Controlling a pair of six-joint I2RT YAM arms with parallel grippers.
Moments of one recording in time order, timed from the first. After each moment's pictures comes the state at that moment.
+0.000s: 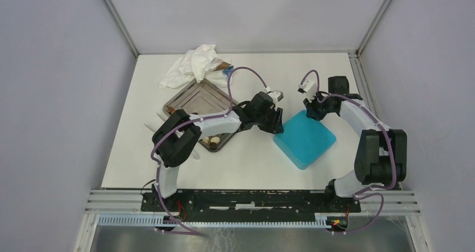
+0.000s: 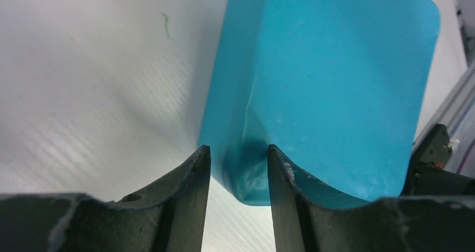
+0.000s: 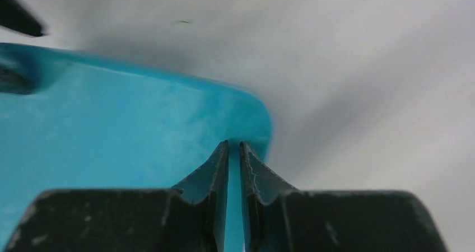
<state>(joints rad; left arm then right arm) -0.90 1.96 1.31 -0.07 0.18 -0.48 -0.01 1.50 0.97 -0.54 -0.47 -0.76</state>
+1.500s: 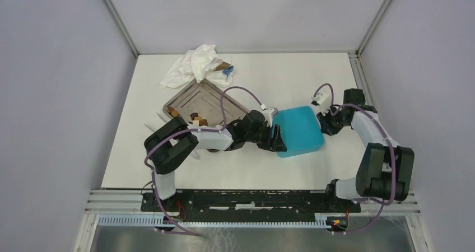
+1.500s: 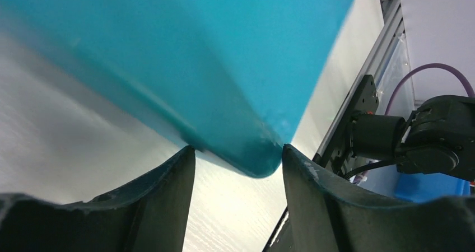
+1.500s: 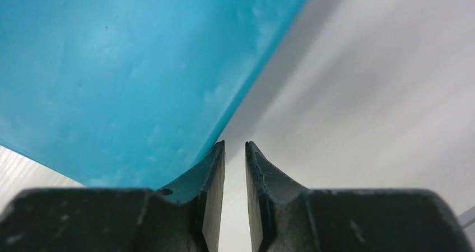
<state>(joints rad) -0.96 1.86 0.98 0.30 0.34 -0.68 -0.19 1.35 0.81 -0.69 -0.43 -0.86</state>
